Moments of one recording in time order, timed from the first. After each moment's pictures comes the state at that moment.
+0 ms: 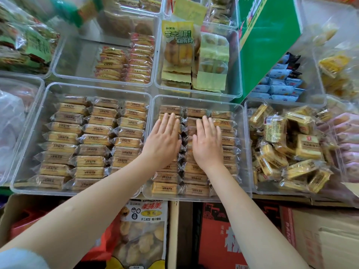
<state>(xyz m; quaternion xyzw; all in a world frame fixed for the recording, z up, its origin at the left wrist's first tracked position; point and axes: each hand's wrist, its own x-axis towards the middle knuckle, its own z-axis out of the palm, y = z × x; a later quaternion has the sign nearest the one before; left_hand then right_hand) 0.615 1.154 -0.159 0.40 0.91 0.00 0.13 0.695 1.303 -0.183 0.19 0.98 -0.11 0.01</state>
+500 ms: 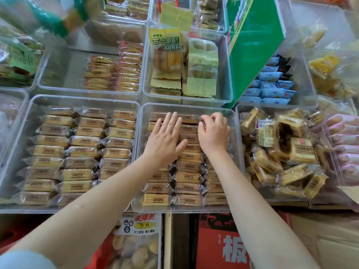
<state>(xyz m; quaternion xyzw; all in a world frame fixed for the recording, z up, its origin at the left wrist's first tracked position) 0.600 1.192 -0.174 0.40 0.90 0.08 0.13 0.660 1.355 -0.169 0.30 0.94 -0.14 -0.10</state>
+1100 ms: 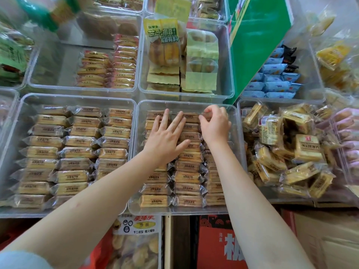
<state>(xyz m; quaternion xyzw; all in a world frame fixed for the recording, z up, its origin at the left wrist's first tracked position) 0.592 1.203 -0.185 0.42 0.89 0.04 0.17 0.642 1.367 -0.172 0.37 0.89 -0.26 -0.10</state>
